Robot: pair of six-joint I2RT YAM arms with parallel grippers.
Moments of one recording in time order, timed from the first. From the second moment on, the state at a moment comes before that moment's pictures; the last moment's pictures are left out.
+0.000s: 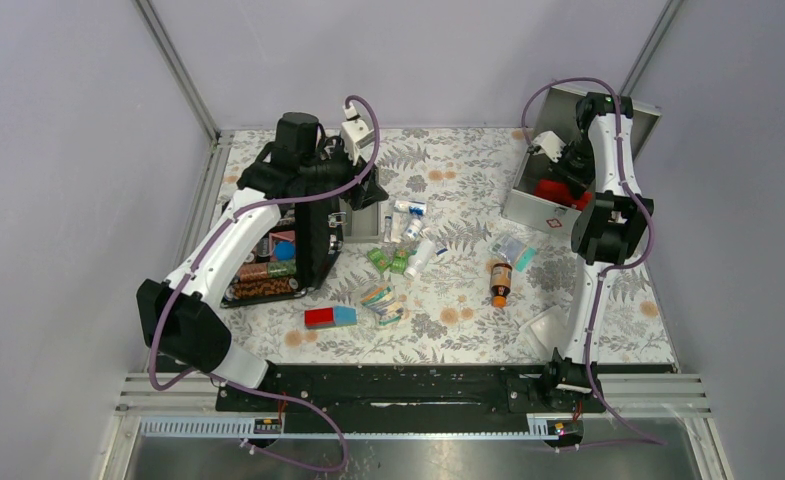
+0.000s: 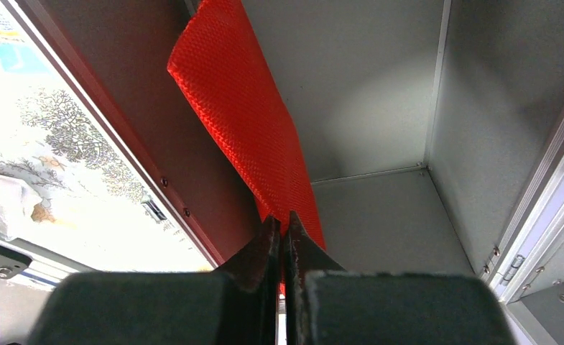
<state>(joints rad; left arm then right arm) -0.38 1.49 1.45 -0.48 0.68 0.28 -0.15 2.38 2.44 -1.60 -0.04 -1.11</state>
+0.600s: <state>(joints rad) -0.38 1.49 1.46 -0.51 0.68 0.29 -0.16 2.38 2.41 -1.49 -0.04 -1.03</state>
